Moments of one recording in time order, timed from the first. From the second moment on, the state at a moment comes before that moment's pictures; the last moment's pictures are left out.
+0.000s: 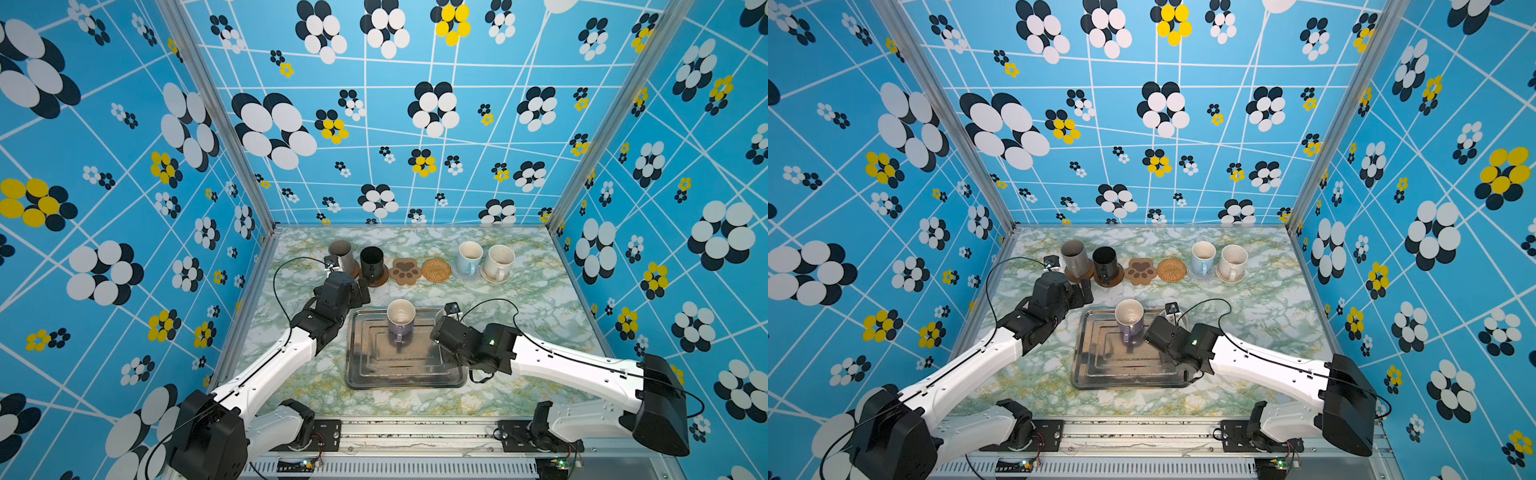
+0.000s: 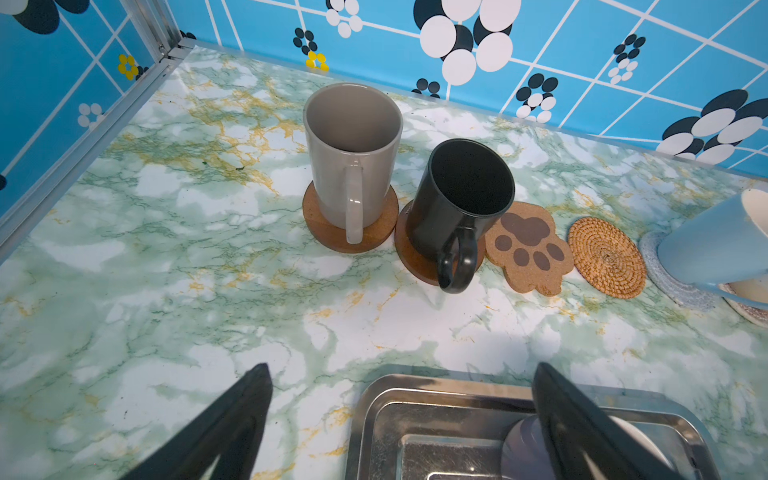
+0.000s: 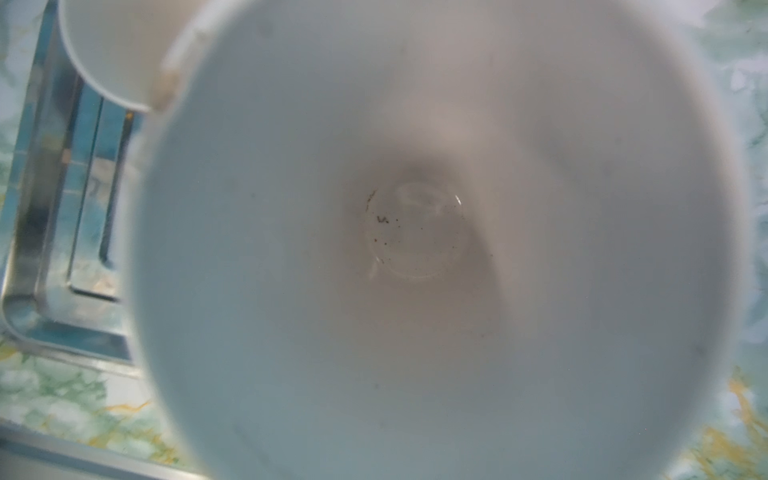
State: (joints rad) left arm -0.46 1.16 0.76 -0.19 -0.35 -0.46; right arm 1.04 1.31 0.95 -0.86 0.36 0.75
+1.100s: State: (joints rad) left arm -0.45 1.27 0.80 -0.17 -0.35 -0.45; right arm 0.55 1.86 1.52 -0.70 0.14 0.28
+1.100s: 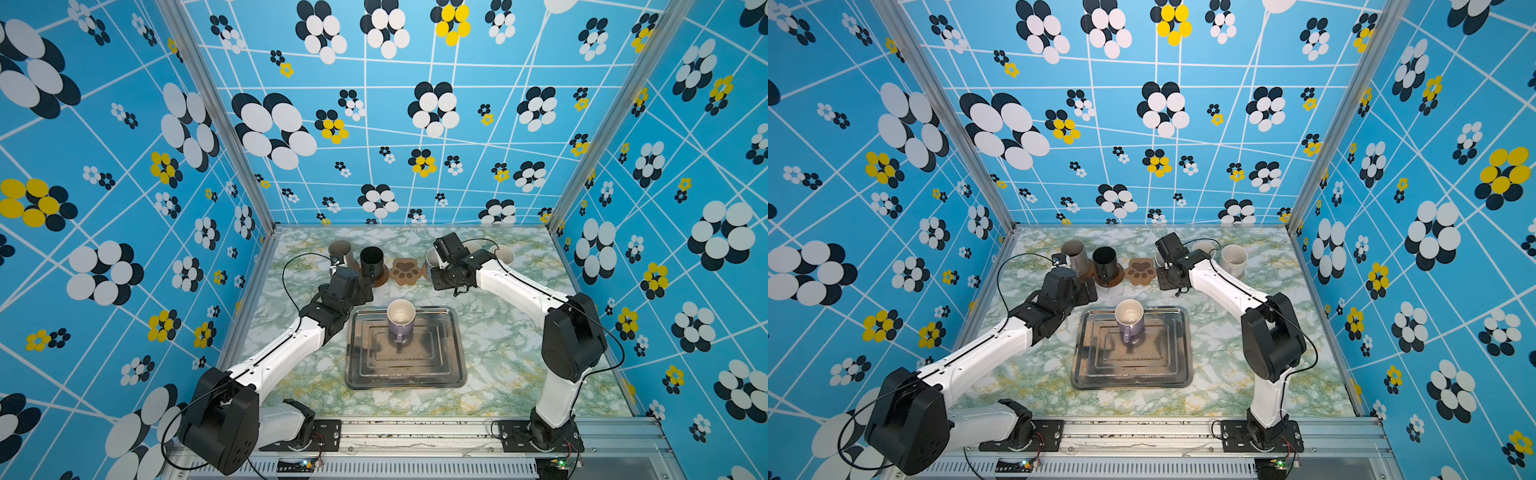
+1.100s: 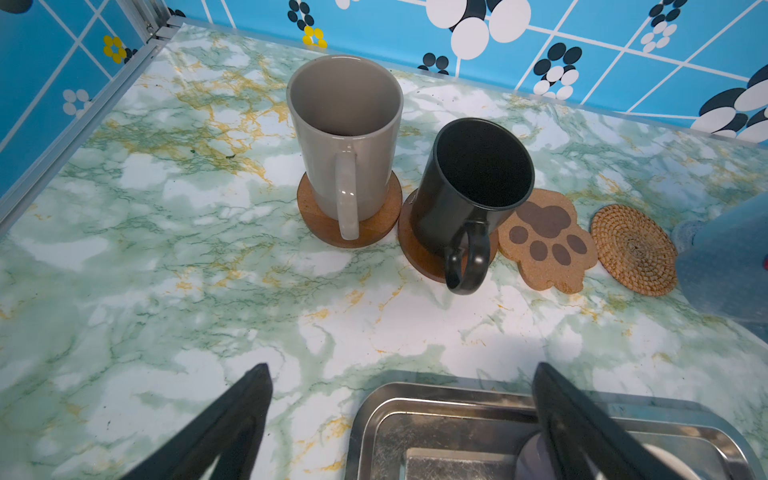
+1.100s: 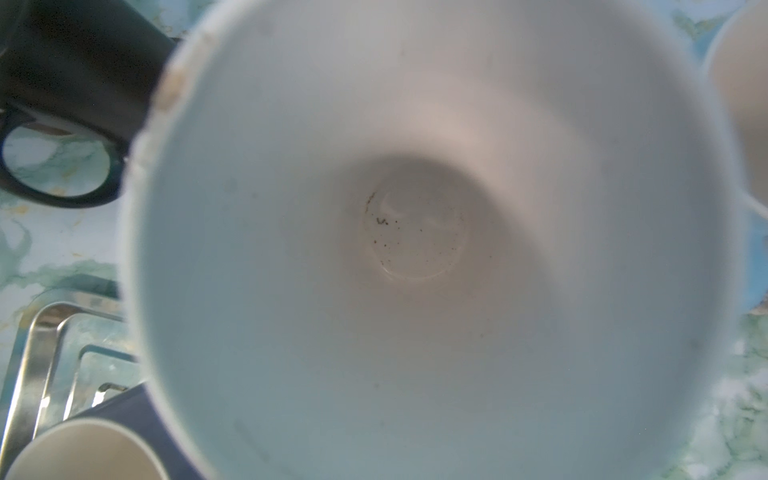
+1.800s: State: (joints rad) left arm -0.45 1.27 0.80 -0.14 -0.34 -0.45; right arm 0.48 2.06 1.68 -0.70 0.12 0.24
